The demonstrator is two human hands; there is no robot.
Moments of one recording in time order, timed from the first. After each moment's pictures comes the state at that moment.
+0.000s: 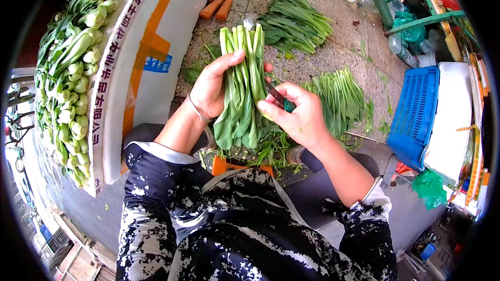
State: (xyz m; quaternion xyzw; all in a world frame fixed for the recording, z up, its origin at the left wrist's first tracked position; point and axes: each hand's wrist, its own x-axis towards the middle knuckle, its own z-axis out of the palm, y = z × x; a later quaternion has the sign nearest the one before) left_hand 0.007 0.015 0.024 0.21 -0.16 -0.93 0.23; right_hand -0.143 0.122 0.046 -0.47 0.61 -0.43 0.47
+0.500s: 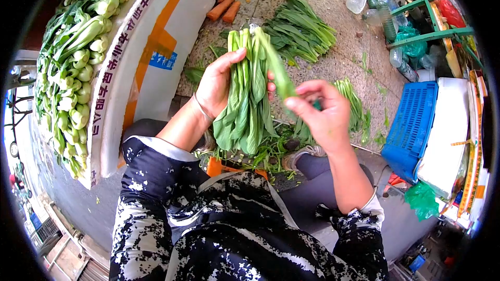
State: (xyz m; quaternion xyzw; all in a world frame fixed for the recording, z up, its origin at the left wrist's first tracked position) left_hand 0.011 0.013 0.023 0.16 -0.07 -0.95 0.24; right_hand -0.160 0.119 0.071 -0.50 0.60 -0.49 0.38
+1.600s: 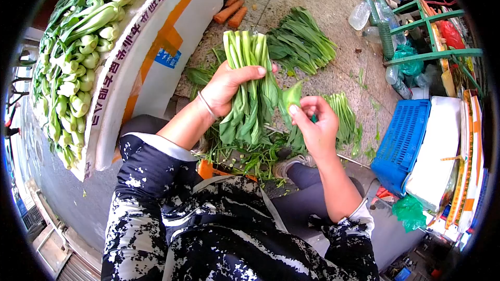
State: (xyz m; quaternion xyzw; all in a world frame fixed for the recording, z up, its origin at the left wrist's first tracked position) left_hand 0.007 0.011 0.021 0.24 -0.27 -0.88 0.32; right_hand -0.161 0.127 0.036 -0.42 0.63 -0.49 0.43
